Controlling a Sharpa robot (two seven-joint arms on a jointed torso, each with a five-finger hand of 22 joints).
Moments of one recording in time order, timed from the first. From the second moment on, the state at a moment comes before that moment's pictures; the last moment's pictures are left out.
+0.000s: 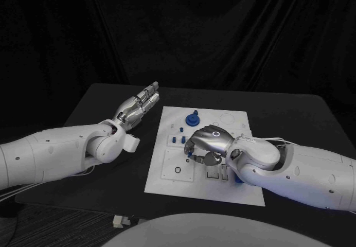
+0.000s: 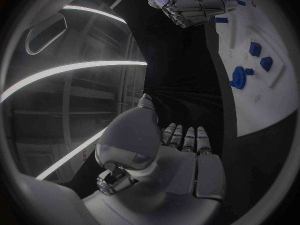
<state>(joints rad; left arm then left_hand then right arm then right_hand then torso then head) 1.12 -0.94 -0.21 1.46 -0.11 -0.13 0.68 1.24 0.18 -0.29 0.29 0.27 0.09 -0.07 0.01 0.01 0.00 -0.11 0.10 0.02 0.00 -0.03 0.00 0.00 0.12 0.00 -0.03 0.01 0.00 1.12 -0.64 -0.21 1.62 -1.79 -0.35 -0.04 1.47 -0.20 0.44 0.14 0.31 1.07 0.12 0.21 0.31 1.09 0.05 0.37 0.21 1.47 -0.02 1.51 1.31 0.05 1.43 0.09 1.26 1.31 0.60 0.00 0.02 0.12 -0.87</state>
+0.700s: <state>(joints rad) 1.11 -0.94 -0.21 1.45 -0.11 -0.12 0.68 1.31 0.18 -0.27 0.29 0.34 0.12 -0.02 0.01 0.02 0.00 -0.06 0.10 0.02 0.00 -0.03 0.00 0.00 0.11 0.00 -0.03 0.01 0.00 1.10 -0.63 -0.21 1.60 -1.80 -0.33 -0.04 1.47 -0.20 0.44 0.13 0.31 1.07 0.12 0.21 0.31 1.09 0.05 0.37 0.20 1.47 -0.02 1.51 1.31 0.05 1.43 0.09 1.26 1.31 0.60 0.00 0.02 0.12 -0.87</state>
